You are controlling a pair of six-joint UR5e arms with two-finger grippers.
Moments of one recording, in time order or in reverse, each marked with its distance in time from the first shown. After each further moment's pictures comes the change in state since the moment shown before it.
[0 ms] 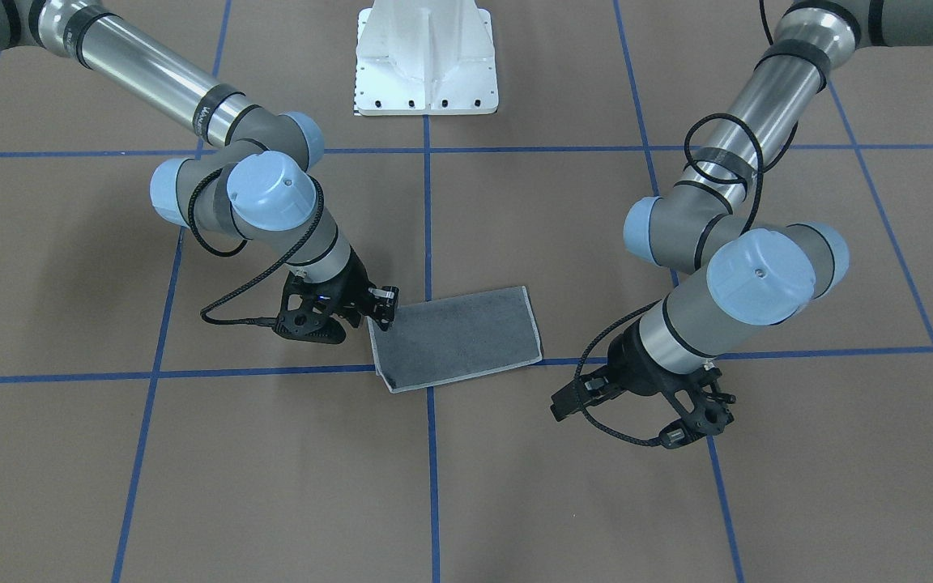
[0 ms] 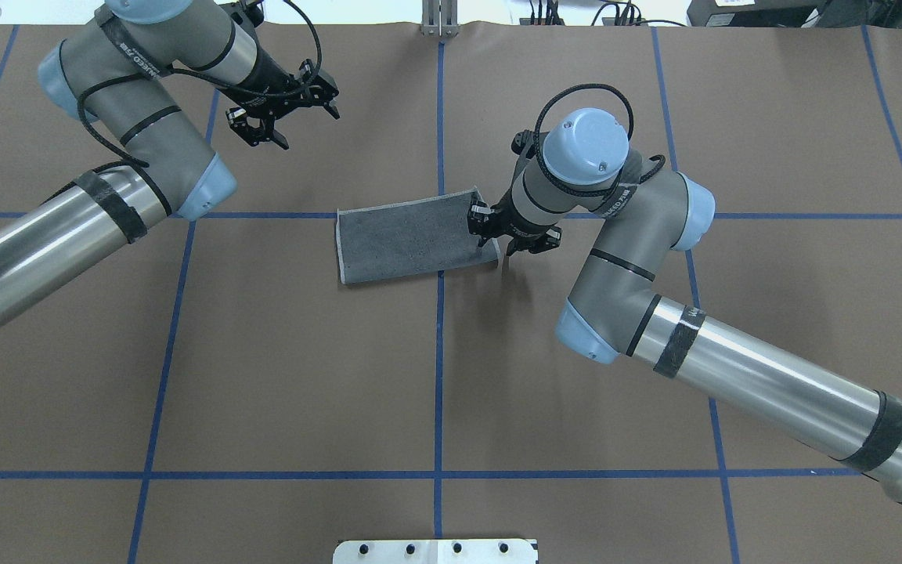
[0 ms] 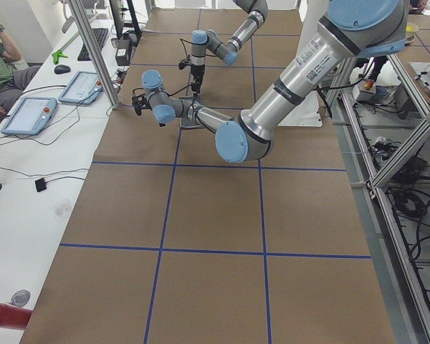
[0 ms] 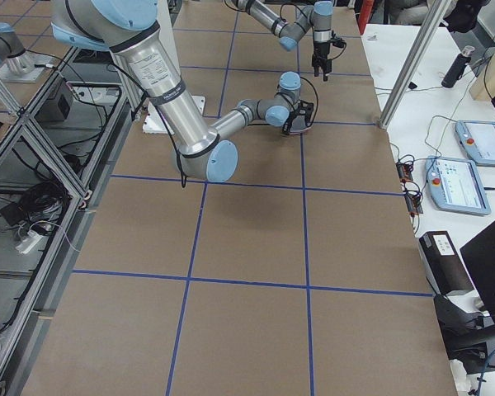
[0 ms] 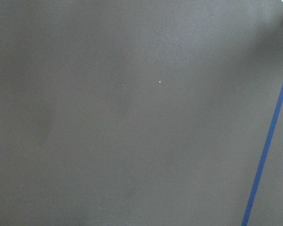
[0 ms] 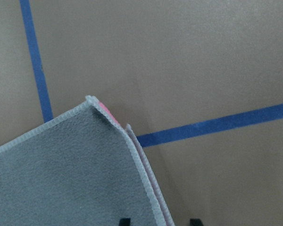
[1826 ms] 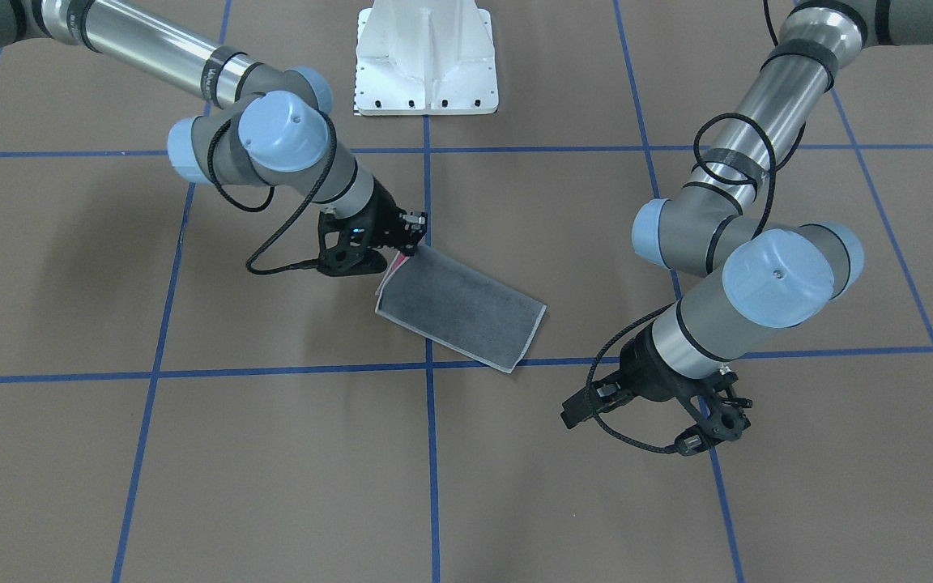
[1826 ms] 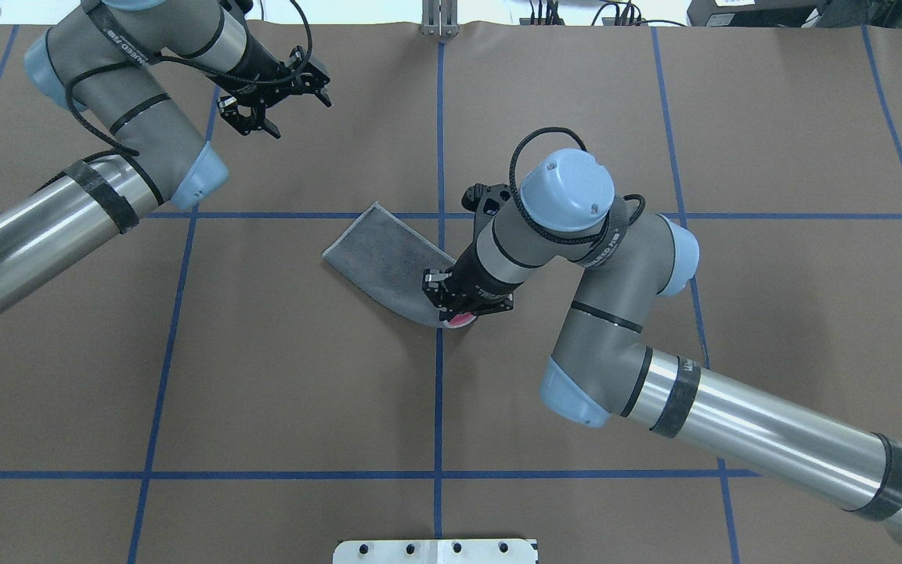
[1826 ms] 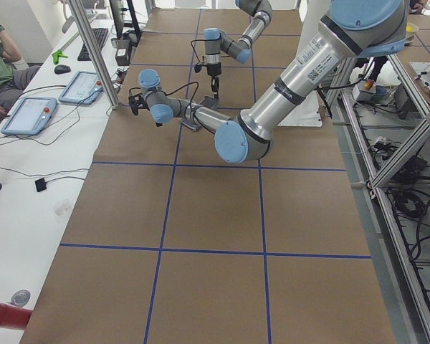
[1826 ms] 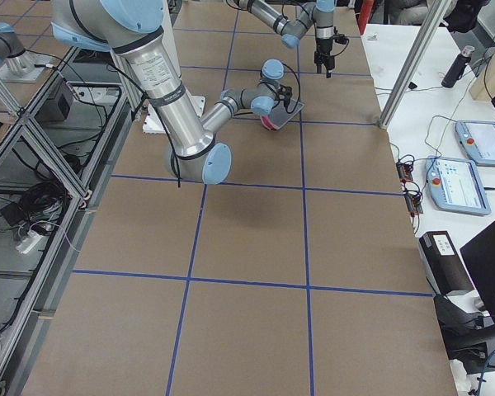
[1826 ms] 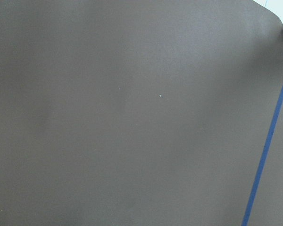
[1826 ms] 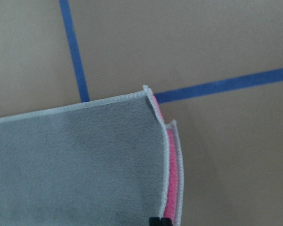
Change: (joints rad) left arm -0.024 0.000 -0.001 0.004 0.000 0.001; right arm -0.129 -0.017 0.173 0.010 0.141 -0.010
